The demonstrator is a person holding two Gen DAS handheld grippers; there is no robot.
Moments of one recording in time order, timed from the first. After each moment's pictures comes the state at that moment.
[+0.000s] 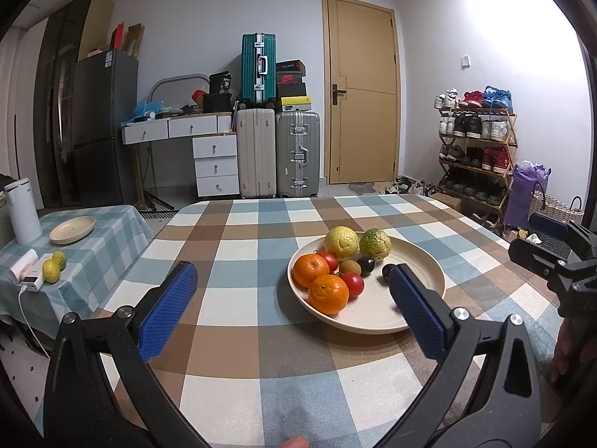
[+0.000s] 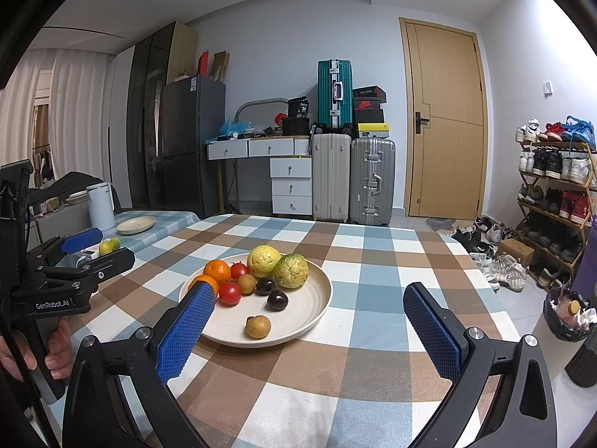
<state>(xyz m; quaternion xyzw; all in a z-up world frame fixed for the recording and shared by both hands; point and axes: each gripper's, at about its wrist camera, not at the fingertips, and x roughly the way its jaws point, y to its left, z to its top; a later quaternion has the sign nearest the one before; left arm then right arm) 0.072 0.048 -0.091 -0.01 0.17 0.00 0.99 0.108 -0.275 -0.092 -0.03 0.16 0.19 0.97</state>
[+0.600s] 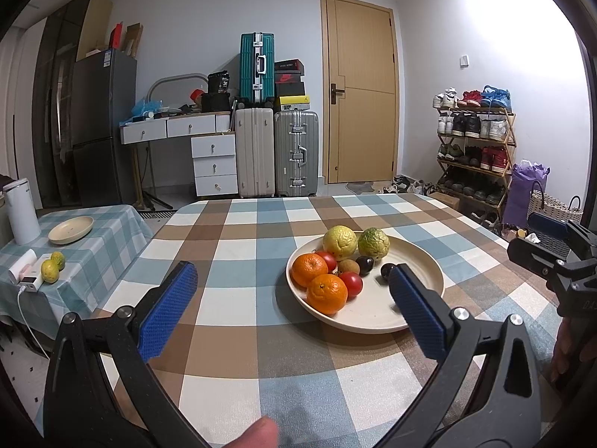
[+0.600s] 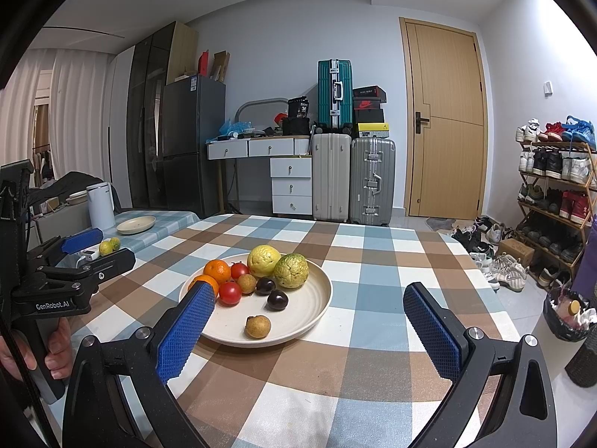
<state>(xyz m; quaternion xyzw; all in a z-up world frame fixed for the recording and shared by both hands) 0.072 0.048 -0.090 -0.01 0.17 0.00 0.99 0.108 -0.275 -0.093 -0.03 0.16 0.19 0.97</state>
